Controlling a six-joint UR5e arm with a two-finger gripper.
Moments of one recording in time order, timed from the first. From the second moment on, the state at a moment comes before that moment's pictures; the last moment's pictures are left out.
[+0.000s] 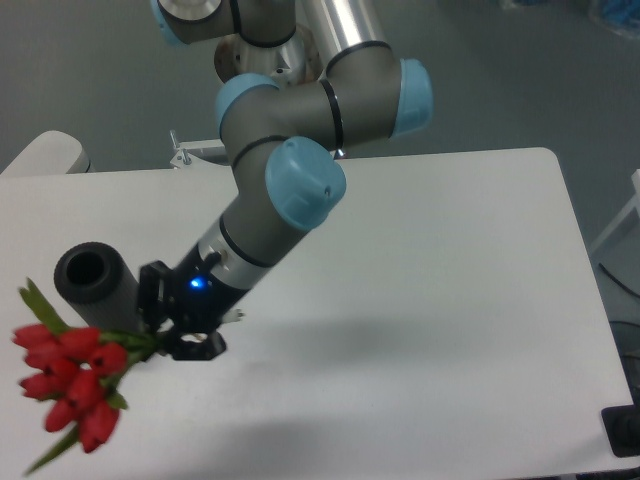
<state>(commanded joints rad) 2.28 -1.93 -1.43 -1.13 0.60 0.99</state>
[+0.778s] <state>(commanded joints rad) 2.29 -1.78 -1.67 -0.90 0.29 0.99</state>
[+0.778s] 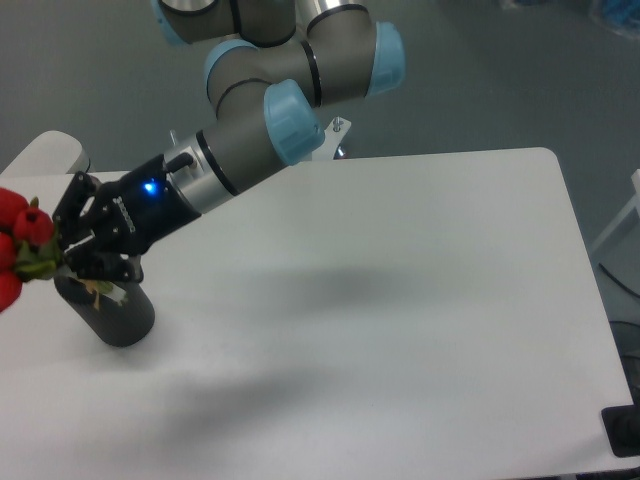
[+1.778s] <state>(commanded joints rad) 2.26 -1.74 -1.76 -0.90 0.29 0.99</state>
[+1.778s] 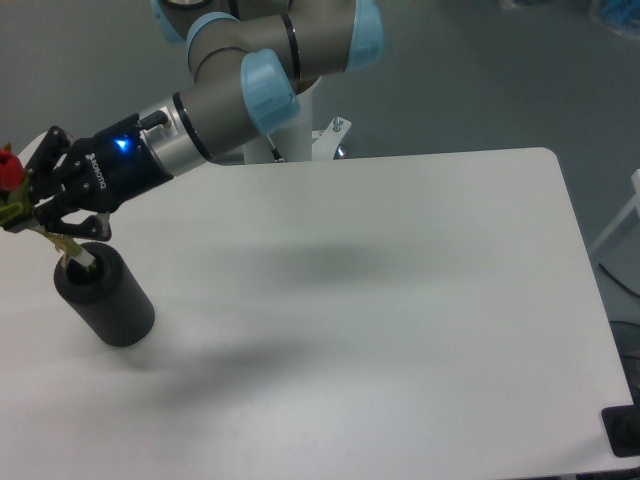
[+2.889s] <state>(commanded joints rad) 2.23 -1.80 -1.85 -0.87 0.31 1.16</state>
